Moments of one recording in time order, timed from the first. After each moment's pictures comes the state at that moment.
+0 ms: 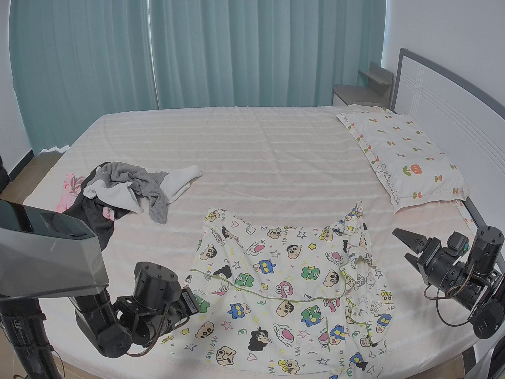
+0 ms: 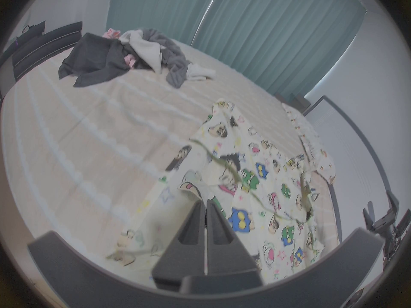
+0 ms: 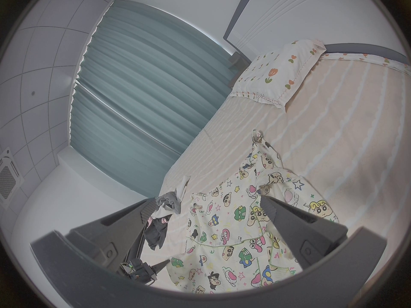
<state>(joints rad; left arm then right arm) -0.53 2.13 -0.35 -1.09 0.26 -0.82 0.20 1.79 -0.02 -1.55 0.13 0.89</state>
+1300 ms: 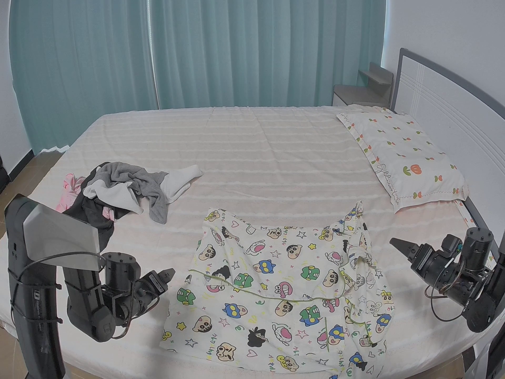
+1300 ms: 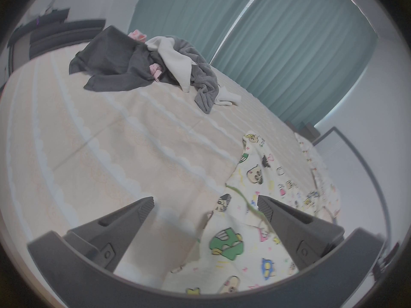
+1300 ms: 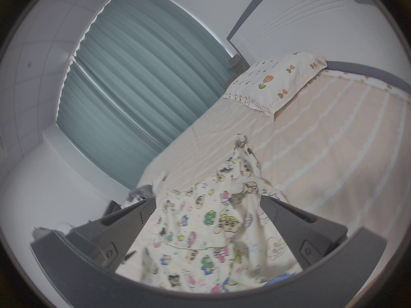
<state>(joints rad) -0.22 2.30 -0.30 -1.39 0.09 -0.83 0.11 1.97 -0.07 -1.55 0.15 0.66</state>
